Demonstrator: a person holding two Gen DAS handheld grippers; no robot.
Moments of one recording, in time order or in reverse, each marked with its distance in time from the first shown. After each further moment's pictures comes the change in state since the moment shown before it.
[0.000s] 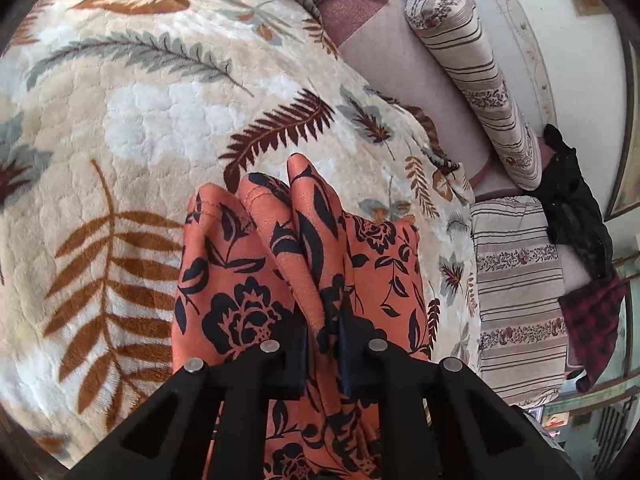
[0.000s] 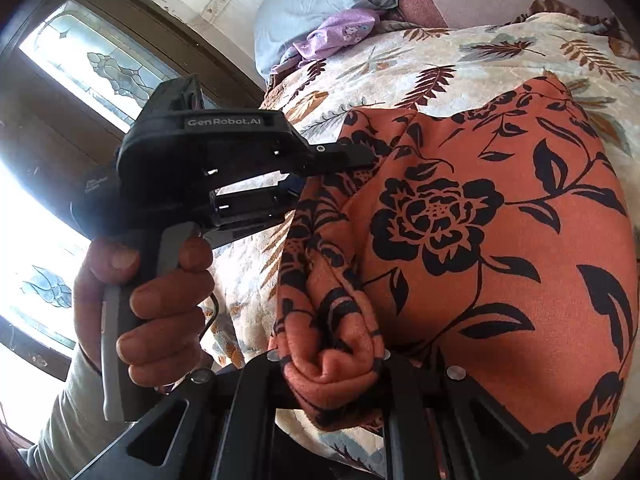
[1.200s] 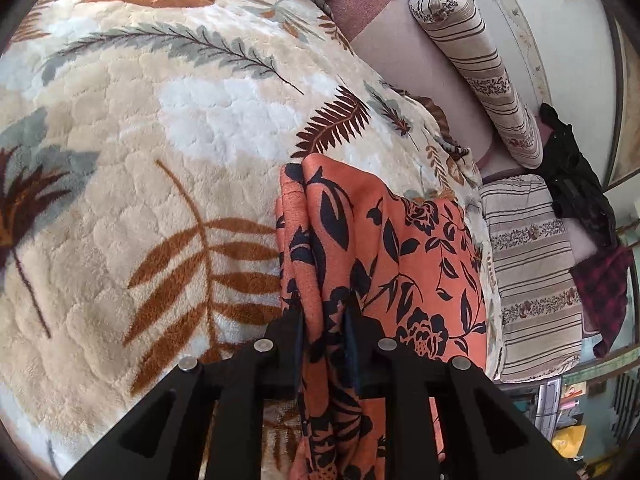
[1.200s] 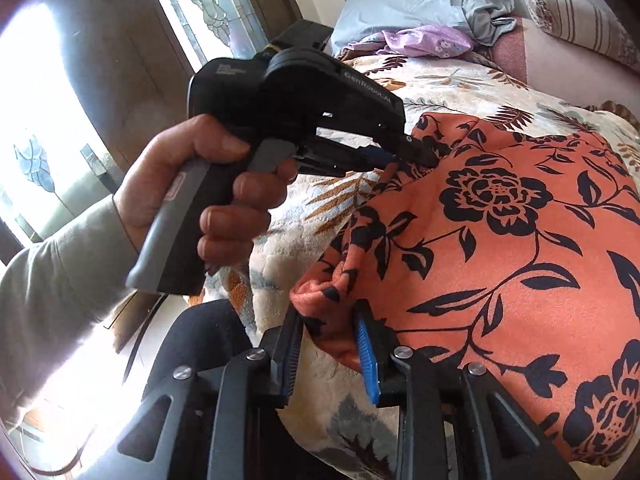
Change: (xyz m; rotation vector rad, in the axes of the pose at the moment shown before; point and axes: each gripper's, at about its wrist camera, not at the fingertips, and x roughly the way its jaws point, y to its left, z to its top) left arm -0.003 0.069 -0.001 0.079 0.025 0.020; right arm 0.034 0.066 -0.075 -0.389 0.033 -0.103
